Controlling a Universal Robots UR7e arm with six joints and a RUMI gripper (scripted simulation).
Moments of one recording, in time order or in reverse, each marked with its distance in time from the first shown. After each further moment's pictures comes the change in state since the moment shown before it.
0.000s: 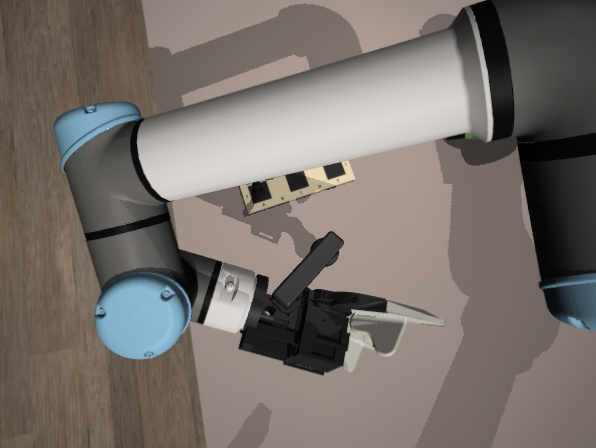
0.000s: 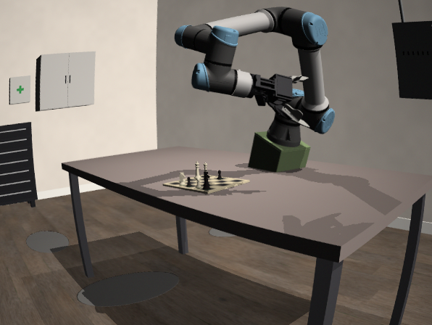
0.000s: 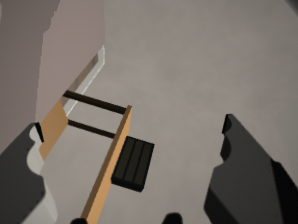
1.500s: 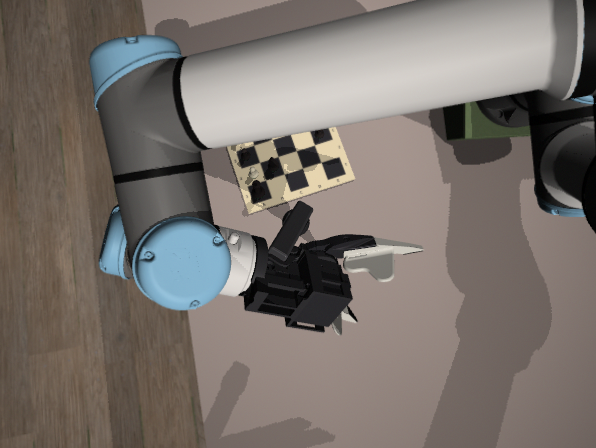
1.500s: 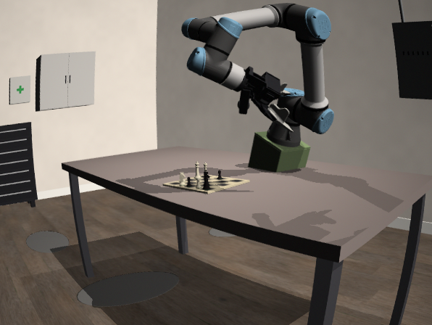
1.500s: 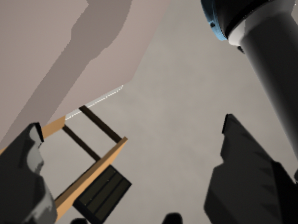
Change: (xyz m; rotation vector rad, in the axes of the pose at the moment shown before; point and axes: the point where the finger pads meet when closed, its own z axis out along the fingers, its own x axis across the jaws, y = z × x) arm -0.023 -0.067 -0.030 0.212 -0.180 -0.389
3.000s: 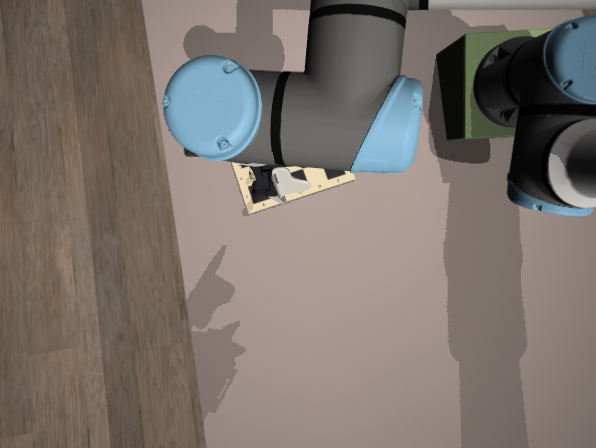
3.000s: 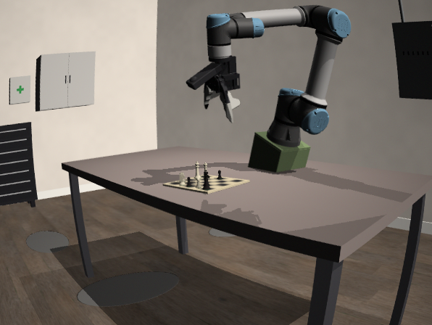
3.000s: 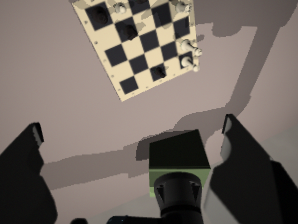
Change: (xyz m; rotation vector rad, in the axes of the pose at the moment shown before) arm 0.034 -0.196 -0.152 1.047 -0.118 -0.837
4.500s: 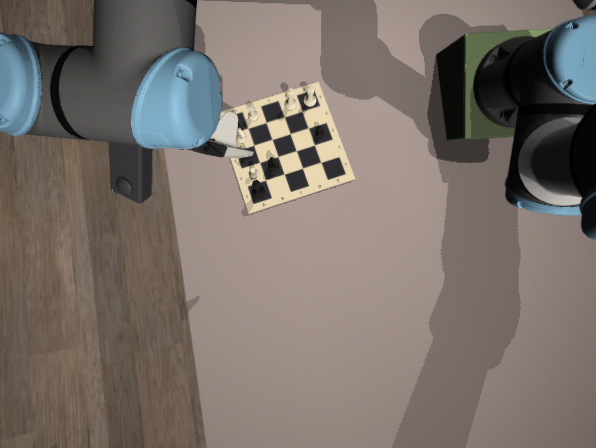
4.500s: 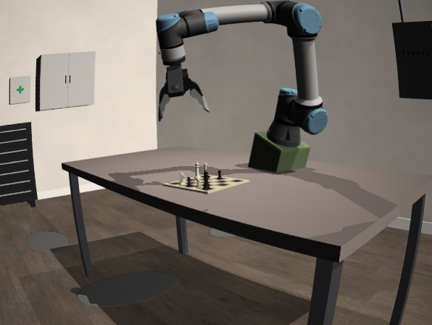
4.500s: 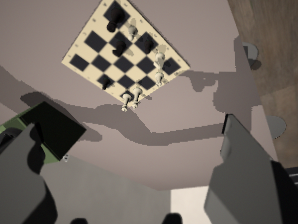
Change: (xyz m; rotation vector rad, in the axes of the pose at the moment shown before) arm 0.024 -0.110 -0.015 -0.139 -0.044 -1.131
